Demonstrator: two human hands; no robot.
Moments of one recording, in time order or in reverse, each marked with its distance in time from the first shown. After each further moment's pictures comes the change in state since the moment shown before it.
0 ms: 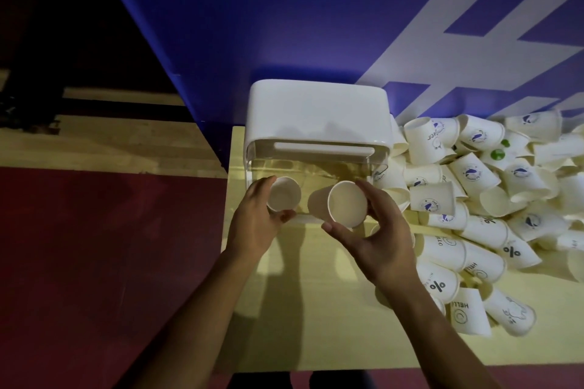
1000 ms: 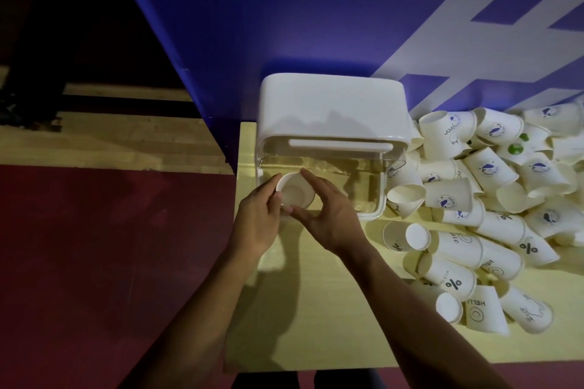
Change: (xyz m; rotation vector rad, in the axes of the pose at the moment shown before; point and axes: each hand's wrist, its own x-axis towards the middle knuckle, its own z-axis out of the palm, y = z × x) left_hand 0.004 -0.015 -0.016 -0.163 -0.044 -0.039; right_hand 0.038 0.026 0.097 -0.202 -0.297 -0.038
